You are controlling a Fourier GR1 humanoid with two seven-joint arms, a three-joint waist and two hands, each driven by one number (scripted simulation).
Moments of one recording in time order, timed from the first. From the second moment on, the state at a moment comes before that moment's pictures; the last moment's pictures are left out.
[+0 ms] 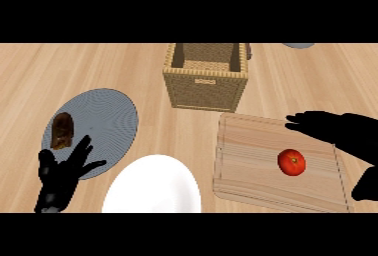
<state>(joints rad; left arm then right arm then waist) 0.08 0.36 -0.15 -1.39 0.27 0.13 0.18 -0.26 -0.83 0.25 -1.73 0.55 0.66 -0.23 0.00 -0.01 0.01</state>
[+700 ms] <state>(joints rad) 0.11 0.33 -0.13 -1.43 0.23 0.12 0.20 -0.24 -0.69 0.28 -1.58 0.73 0.55 -0.32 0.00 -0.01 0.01</state>
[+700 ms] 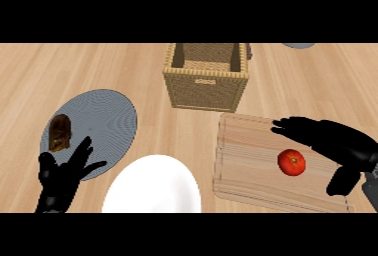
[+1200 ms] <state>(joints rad) 0.09 0.32 -0.10 -1.40 0.21 0.08 0.20 -0.23 -0.63 0.31 -1.51 0.86 0.49 -0.36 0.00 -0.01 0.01</state>
